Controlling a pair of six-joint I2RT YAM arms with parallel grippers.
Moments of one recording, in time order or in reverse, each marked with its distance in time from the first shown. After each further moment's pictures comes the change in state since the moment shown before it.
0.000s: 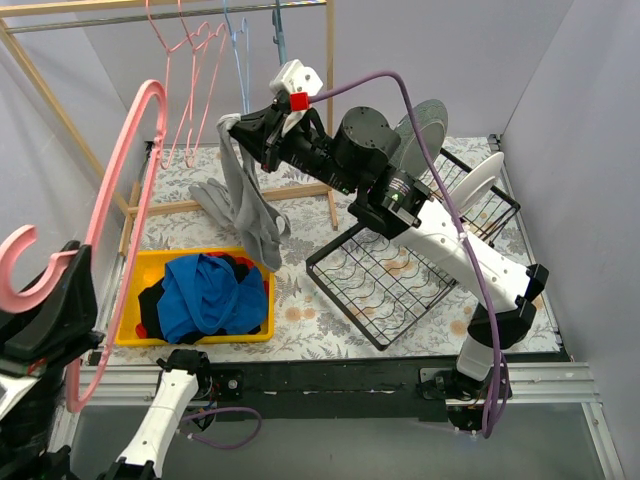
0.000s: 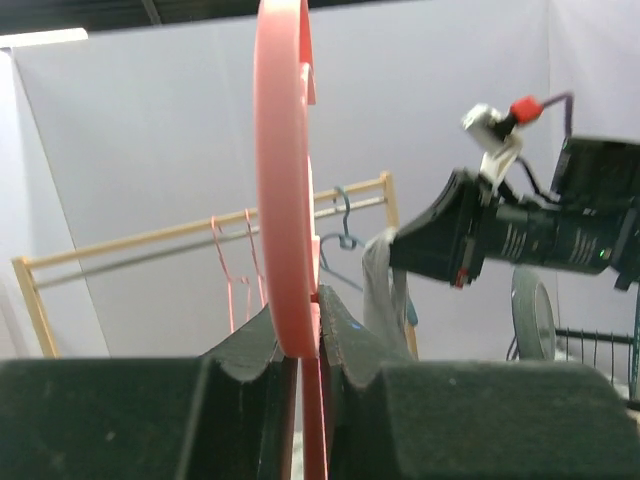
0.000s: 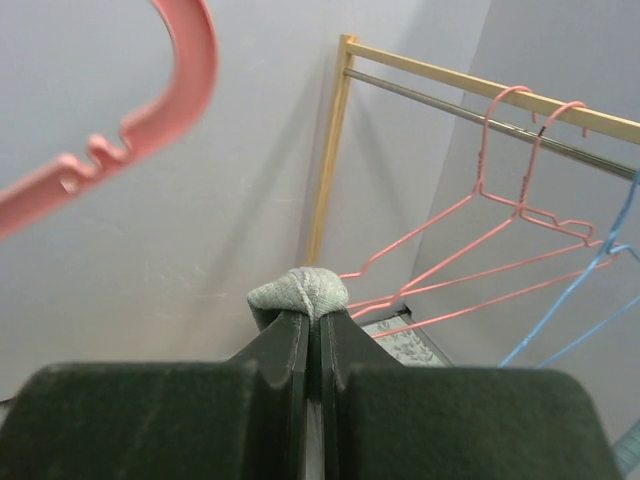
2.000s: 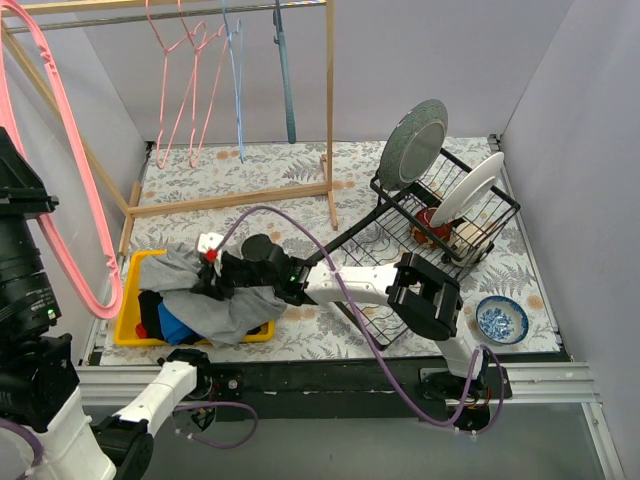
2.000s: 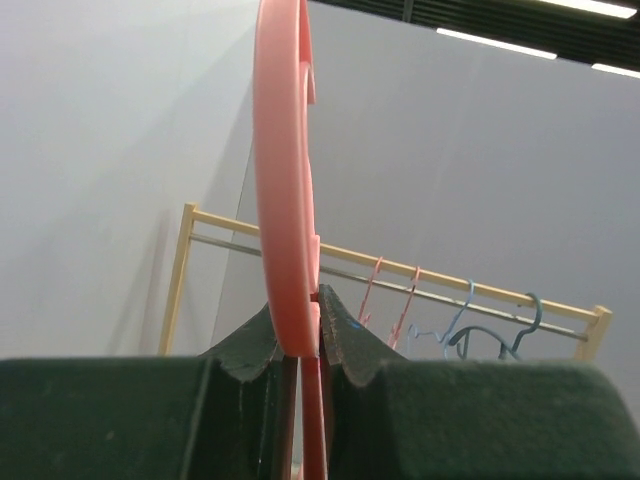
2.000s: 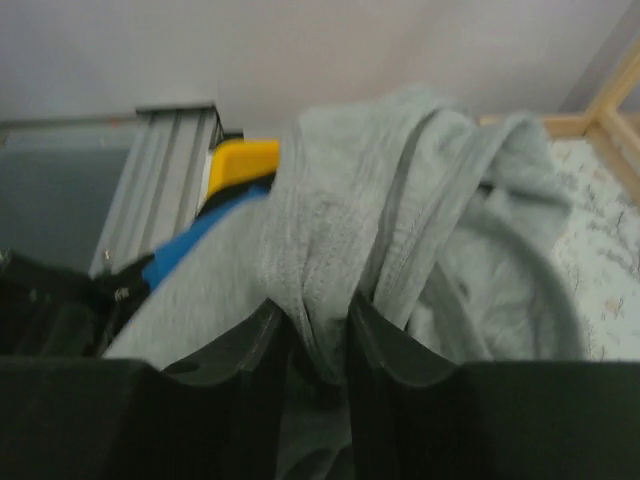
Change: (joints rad) left arm -0.037 0.355 0.222 0.173 -0.603 -0.067; right arm 0.159 0.349 -0.583 0.586 -0.260 0.076
